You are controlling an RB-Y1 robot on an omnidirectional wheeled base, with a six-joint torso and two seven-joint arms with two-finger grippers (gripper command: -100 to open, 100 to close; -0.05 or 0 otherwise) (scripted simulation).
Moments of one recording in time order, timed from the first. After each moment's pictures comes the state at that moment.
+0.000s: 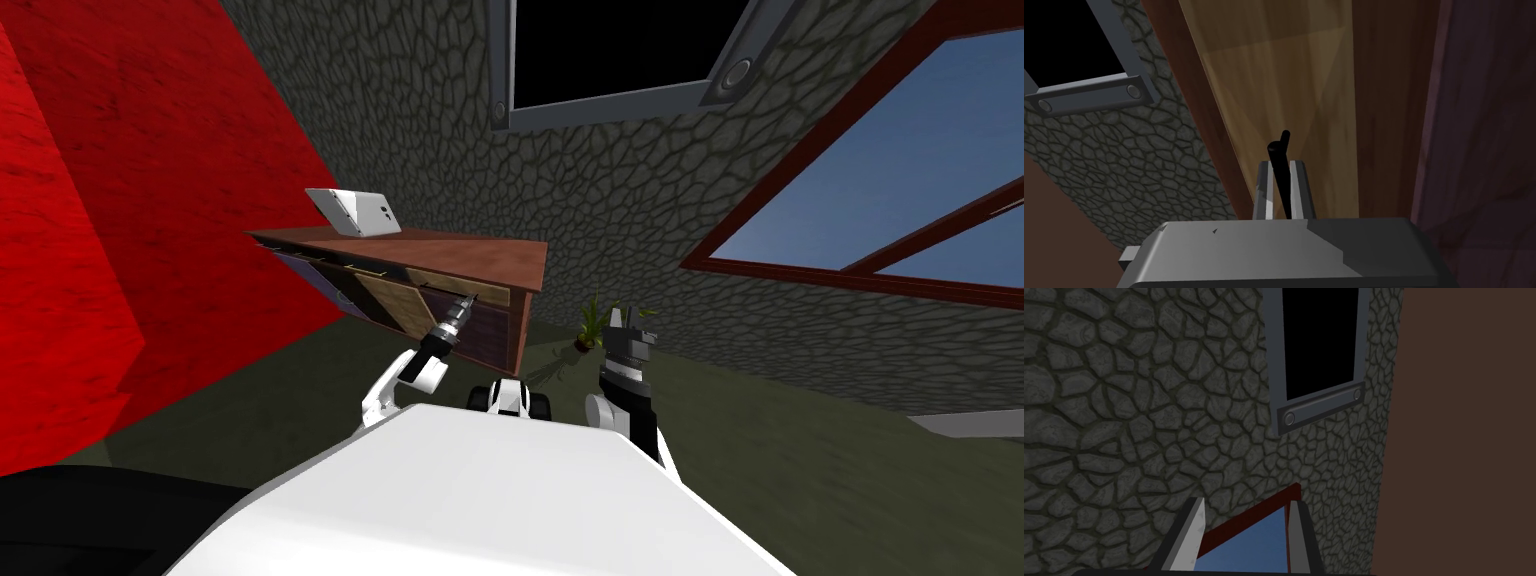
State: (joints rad) left arm 0.33 0.32 -0.17 -2.19 -0.12 0.06 0.20; right arm 0.54 0.05 -0.03 -2.20 -0.02 -0.55 -0.13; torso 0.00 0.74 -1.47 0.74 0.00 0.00
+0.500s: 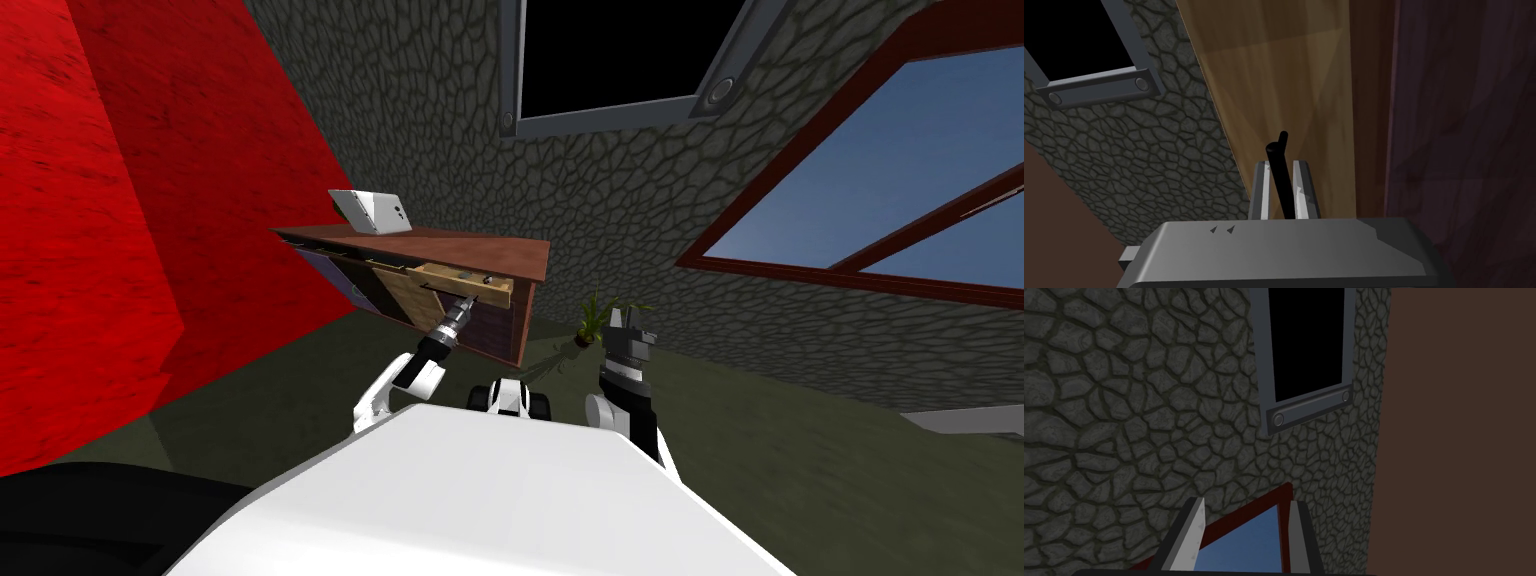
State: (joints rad) left arm 0.36 0.35 -0.19 -2.24 -0.12 0.08 0.21; right arm 0.54 0.05 -0.03 -2.20 -0.02 -0.55 -0.13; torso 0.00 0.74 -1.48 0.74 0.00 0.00
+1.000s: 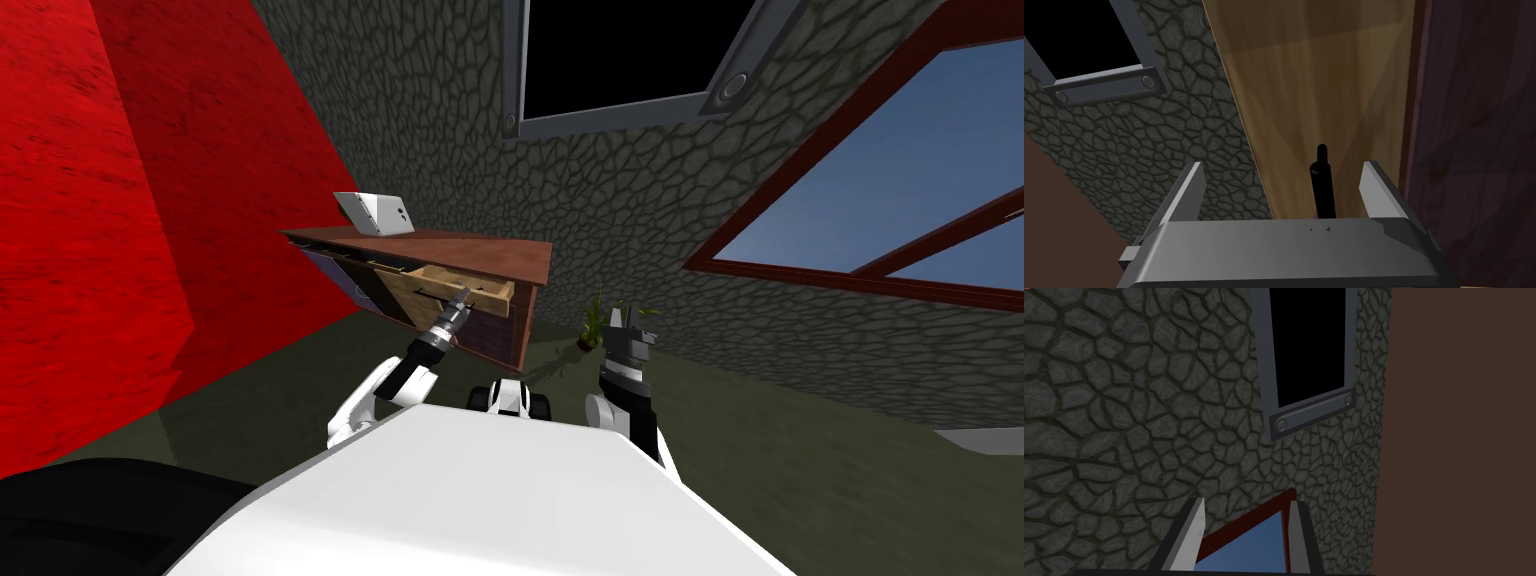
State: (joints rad) left arm 0.42 0.39 -0.19 -2.38 -0.12 0.15 0.23; right arm 0.54 0.05 -0.03 -2.20 -0.02 -0.55 -0.13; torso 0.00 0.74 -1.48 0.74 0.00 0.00
